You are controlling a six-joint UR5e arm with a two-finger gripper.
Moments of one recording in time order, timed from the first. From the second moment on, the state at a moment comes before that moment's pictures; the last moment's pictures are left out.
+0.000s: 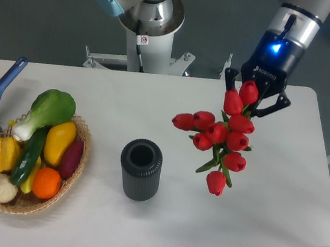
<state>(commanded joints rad) 2.81 -1.70 -1.64 -1.11 0.94 1.31</state>
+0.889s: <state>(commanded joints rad) 2.69 -1.71 -1.59 -1.22 1.48 1.31</state>
